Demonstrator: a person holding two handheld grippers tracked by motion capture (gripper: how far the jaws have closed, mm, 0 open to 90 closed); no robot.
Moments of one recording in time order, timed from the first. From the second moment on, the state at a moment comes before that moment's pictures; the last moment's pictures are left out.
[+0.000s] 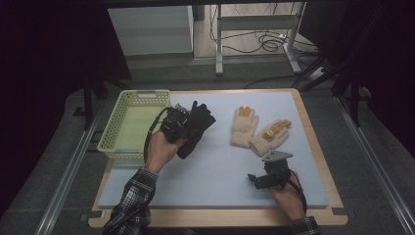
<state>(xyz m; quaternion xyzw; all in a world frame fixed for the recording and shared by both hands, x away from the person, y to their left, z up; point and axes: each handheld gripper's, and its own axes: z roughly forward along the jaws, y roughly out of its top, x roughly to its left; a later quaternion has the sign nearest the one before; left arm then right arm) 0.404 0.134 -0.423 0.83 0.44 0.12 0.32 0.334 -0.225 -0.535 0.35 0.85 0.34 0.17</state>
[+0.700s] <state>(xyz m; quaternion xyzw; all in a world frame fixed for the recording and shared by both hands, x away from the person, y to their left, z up) 0.420 0.254 -0.400 0.76 0.55 0.16 0.30 0.334 -0.225 -0.535 0.35 0.85 0.34 0.17</state>
